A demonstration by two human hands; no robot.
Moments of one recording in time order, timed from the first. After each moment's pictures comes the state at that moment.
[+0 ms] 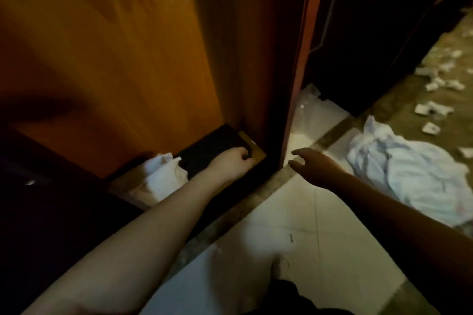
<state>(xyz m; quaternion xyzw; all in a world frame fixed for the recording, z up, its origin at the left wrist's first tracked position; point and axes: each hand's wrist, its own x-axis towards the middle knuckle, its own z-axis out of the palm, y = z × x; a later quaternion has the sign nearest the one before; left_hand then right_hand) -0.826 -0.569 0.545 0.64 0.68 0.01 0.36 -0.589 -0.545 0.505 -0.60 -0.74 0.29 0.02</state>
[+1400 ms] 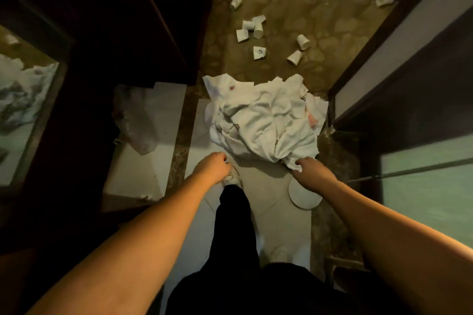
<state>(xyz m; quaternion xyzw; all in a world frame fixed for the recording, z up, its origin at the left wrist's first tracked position) -0.203 -0.266 0.305 0.78 0.46 -0.27 0.31 0.004 -0.453 0.278 -0.84 -0.36 0.42 -0.02</state>
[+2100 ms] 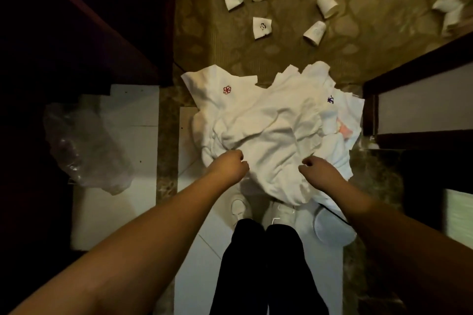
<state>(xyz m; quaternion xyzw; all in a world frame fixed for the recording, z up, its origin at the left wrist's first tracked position) -0.027 -0.013 0.051 0.76 0.40 -0.34 0.38 0.132 -0.195 0.044 -0.85 -0.12 0.51 0.06</state>
